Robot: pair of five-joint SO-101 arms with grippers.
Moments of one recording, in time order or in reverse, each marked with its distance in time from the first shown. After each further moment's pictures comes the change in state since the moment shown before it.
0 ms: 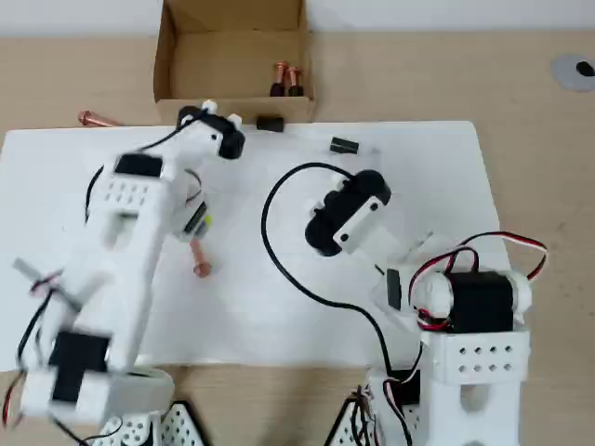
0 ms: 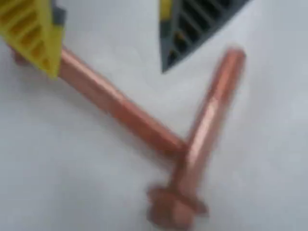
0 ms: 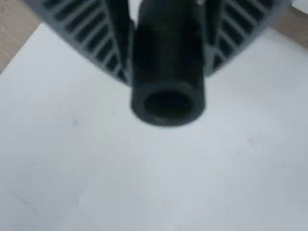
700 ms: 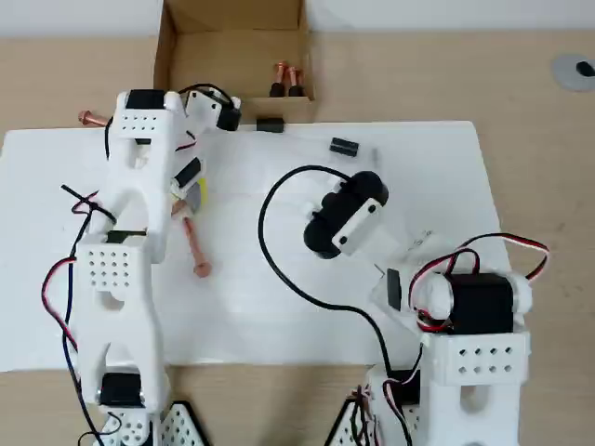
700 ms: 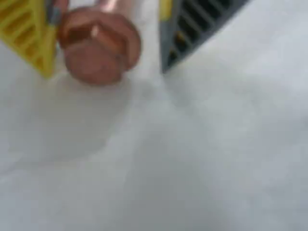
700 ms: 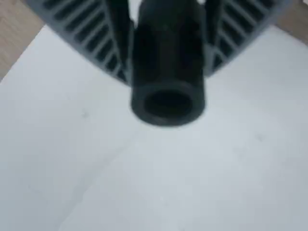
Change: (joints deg) left arm -6.3 53.5 -62.2 23.9 -10.1; right arm 0.0 -0.1 0.2 -1.1 1.8
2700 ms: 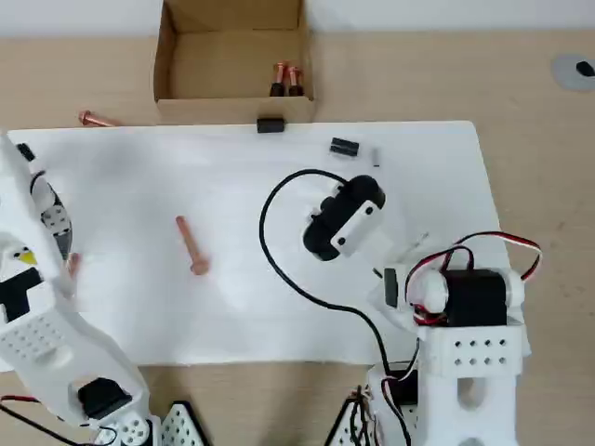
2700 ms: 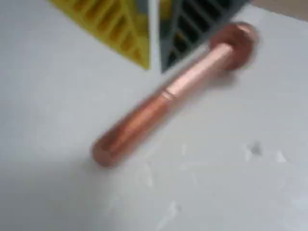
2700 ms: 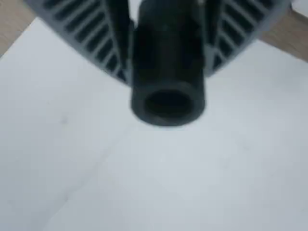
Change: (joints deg) left arm -31.5 -29.1 32.7 5.3 37.9; right arm 0.1 0.1 4.0 -1.2 0.0
